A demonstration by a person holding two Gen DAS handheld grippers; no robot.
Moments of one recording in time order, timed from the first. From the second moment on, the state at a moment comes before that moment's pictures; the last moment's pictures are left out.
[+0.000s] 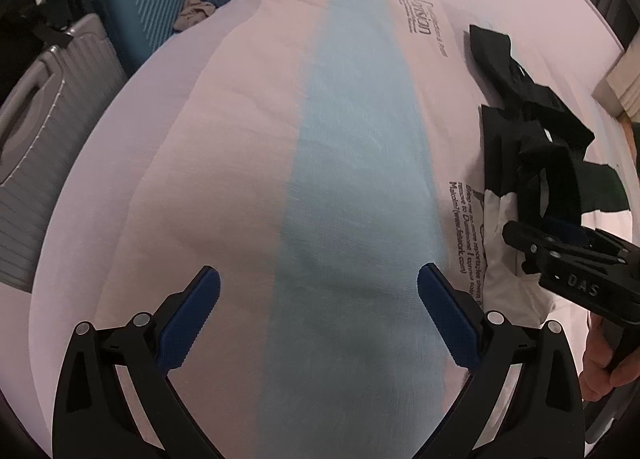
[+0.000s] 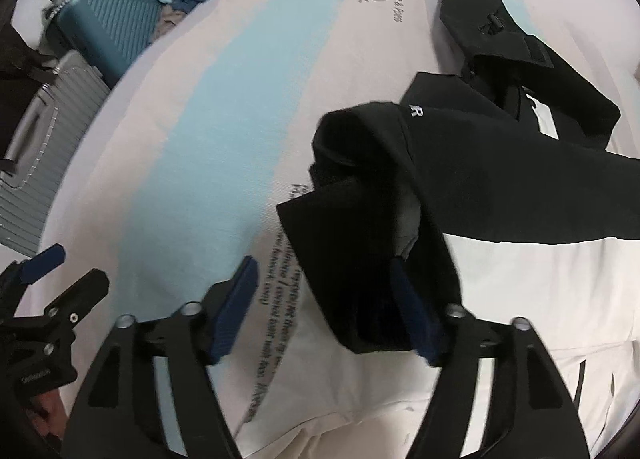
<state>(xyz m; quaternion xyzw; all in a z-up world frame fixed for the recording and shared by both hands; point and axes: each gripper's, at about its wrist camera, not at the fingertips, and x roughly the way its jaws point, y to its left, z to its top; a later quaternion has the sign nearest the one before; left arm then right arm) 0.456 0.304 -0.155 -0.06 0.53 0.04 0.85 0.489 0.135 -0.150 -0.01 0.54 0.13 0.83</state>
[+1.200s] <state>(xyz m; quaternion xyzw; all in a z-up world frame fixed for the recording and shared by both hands) 0.473 0.139 -0.069 -0.03 0.52 -0.01 0.85 0.465 -0.070 -0.036 0.02 0.46 0.21 0.87</state>
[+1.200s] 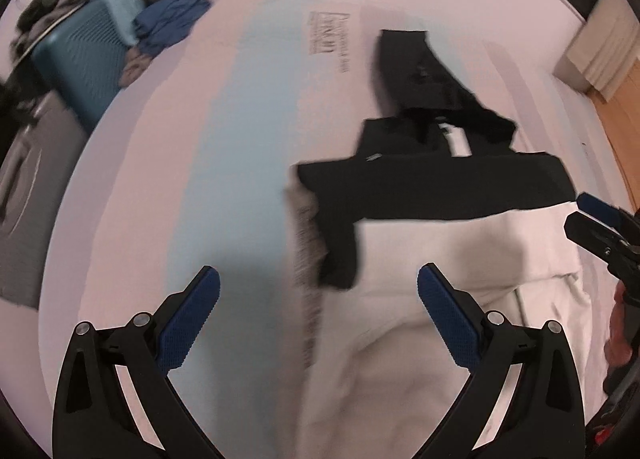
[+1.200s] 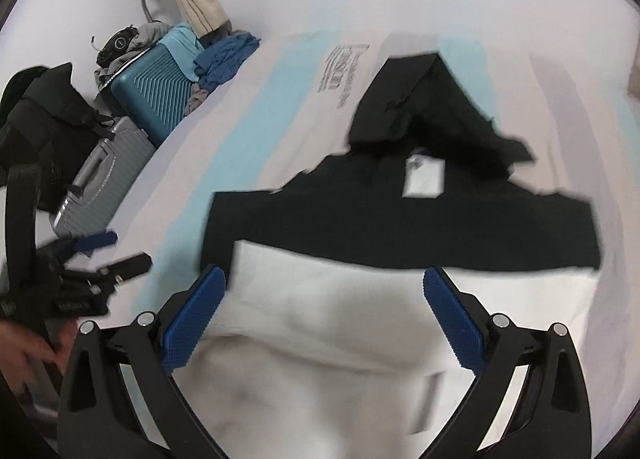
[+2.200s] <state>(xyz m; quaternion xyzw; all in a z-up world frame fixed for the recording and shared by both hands) 0.775 0.017 -0.136 0.03 0.51 -0.09 0.86 0.754 -0.176 -0.103 -0.02 0.46 0.20 0.86</state>
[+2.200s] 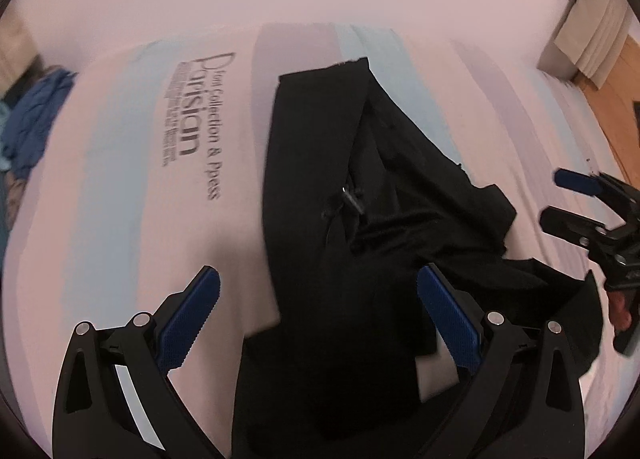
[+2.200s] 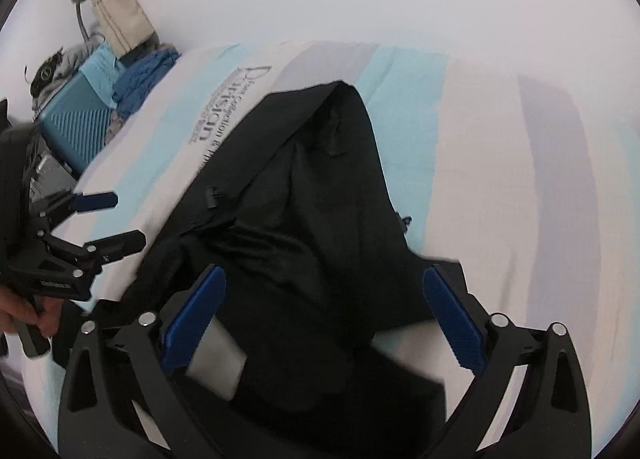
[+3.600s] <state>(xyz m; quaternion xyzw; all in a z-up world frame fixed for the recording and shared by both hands) 0.957 0.039 -0.232 0.00 0.54 -0.05 0.84 0.912 -0.154 -0.211 0.04 0.54 0.19 0.82</state>
